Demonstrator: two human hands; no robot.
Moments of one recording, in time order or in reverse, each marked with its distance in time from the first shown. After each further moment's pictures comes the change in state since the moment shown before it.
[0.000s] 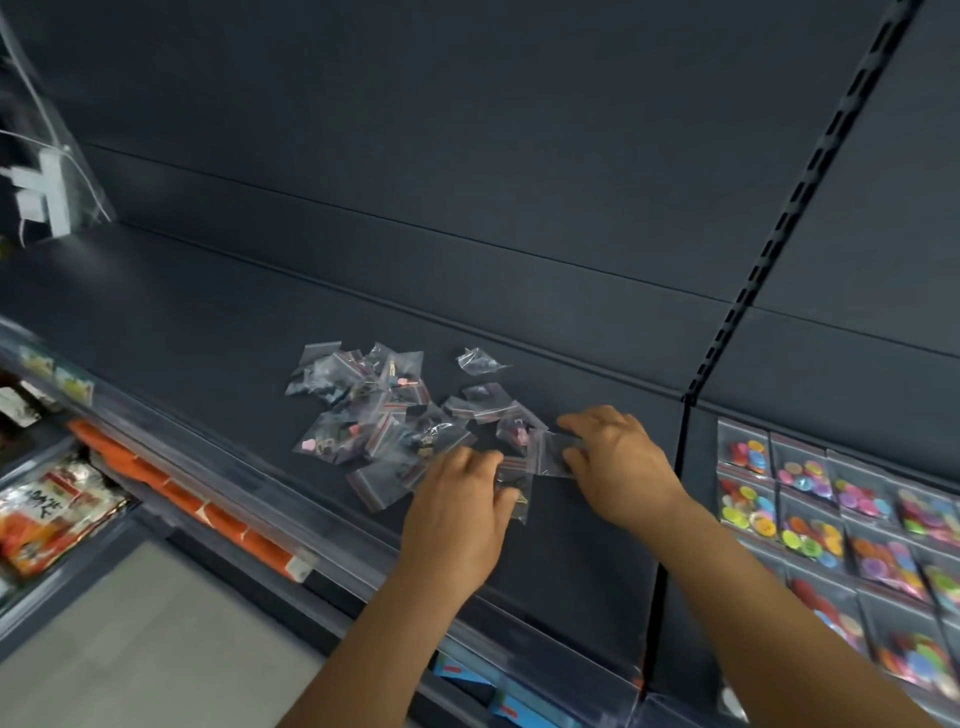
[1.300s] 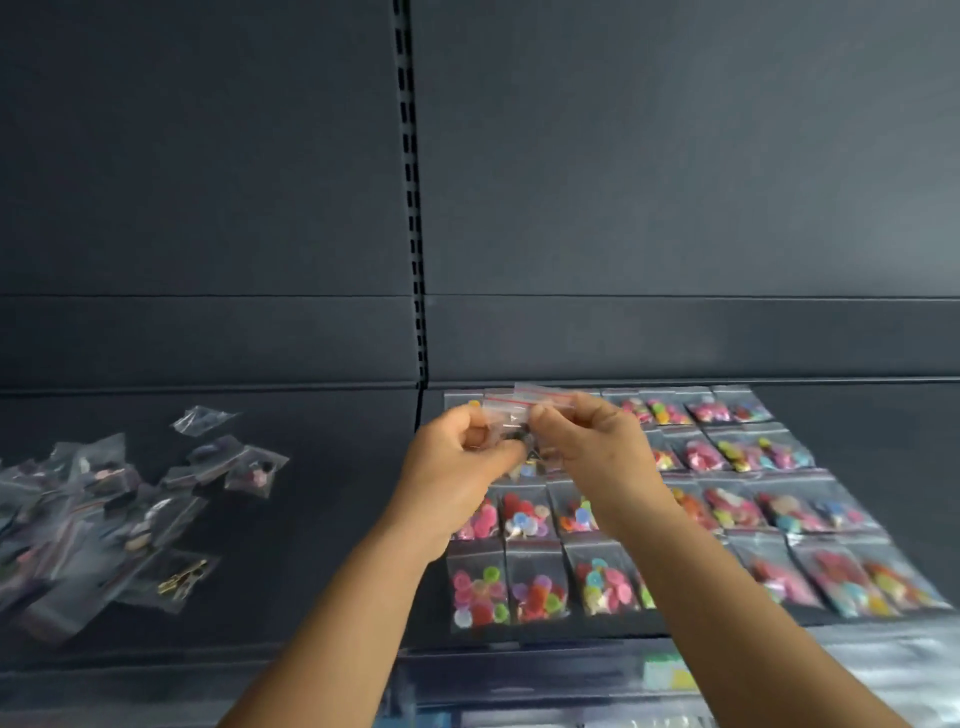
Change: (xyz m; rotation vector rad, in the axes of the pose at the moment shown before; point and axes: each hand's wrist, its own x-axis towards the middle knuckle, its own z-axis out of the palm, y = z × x) left_hand -0.004 0.196 0.021 -0.939 -0.411 0.085; right_hand -0.150 0.100 -0.082 1.127 0.606 0.472
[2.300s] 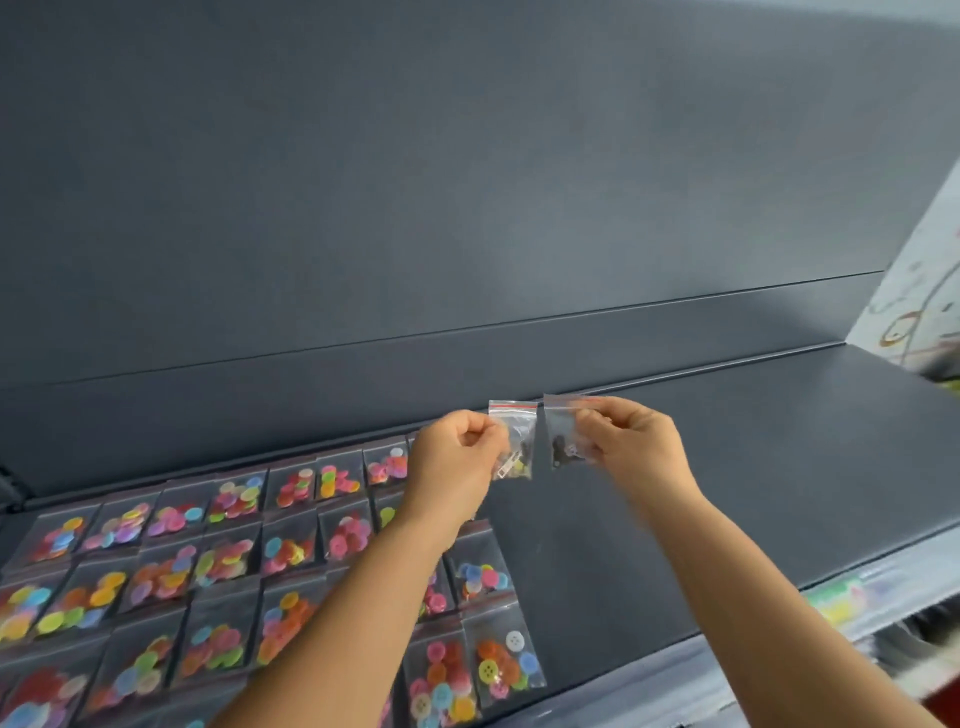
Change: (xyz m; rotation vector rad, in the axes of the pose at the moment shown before) left_hand 0.067 0.081 0.359 0.060 -0.107 0.092; right_hand 0.071 0.031 -0.387 -0.101 0.414 0.016
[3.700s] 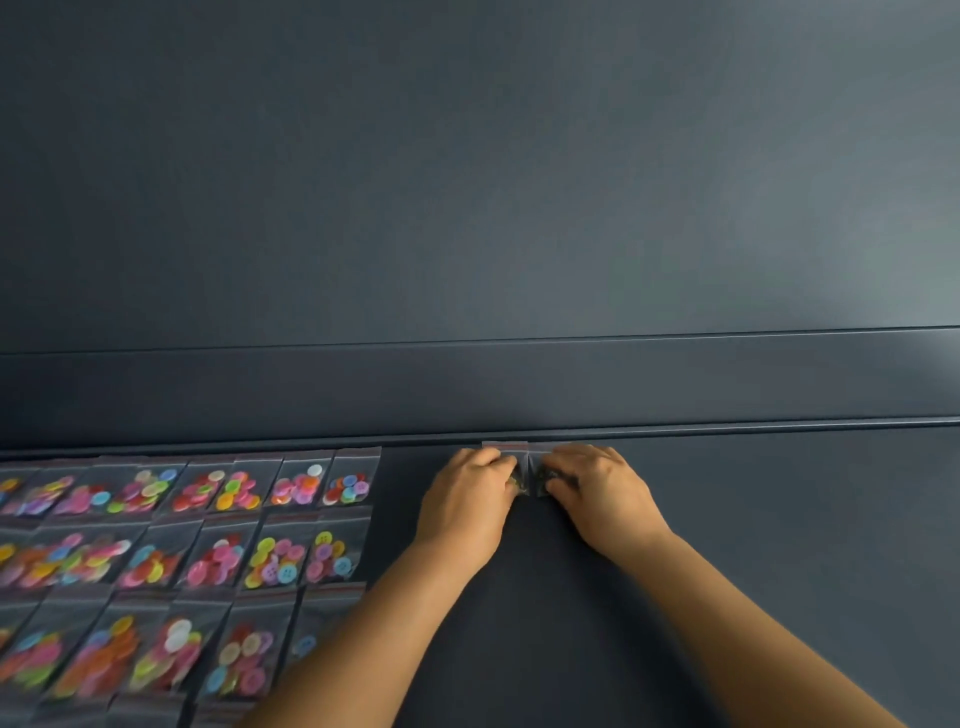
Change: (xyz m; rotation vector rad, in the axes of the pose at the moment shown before) left_hand 0.082 -0.029 0.134 0.961 -0.010 0.151; right_hand 0.146 0.082 -0.048 -0.850 -0.466 -0.505
